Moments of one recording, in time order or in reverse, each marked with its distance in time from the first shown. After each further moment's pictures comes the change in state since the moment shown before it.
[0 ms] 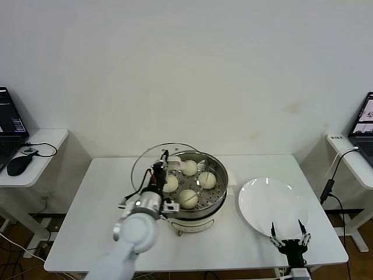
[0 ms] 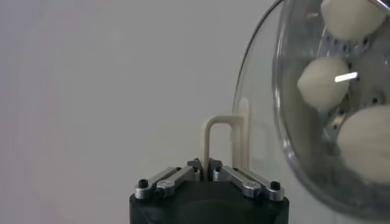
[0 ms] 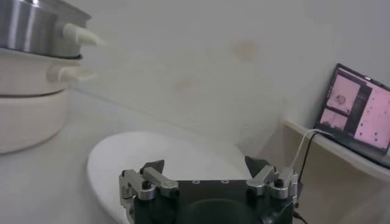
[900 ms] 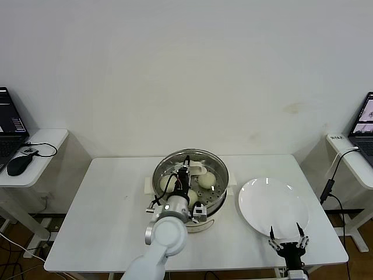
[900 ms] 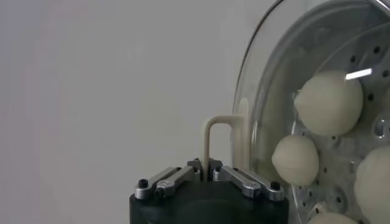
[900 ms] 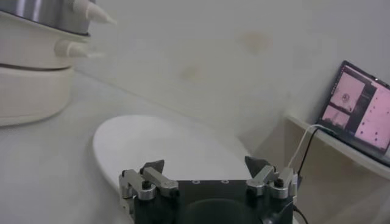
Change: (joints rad) left arm 0.005 -0.195 0.061 0.102 0.176 0.004 0.014; right arm -0.001 0.000 -0.007 -0.032 -0.038 0.009 0.018
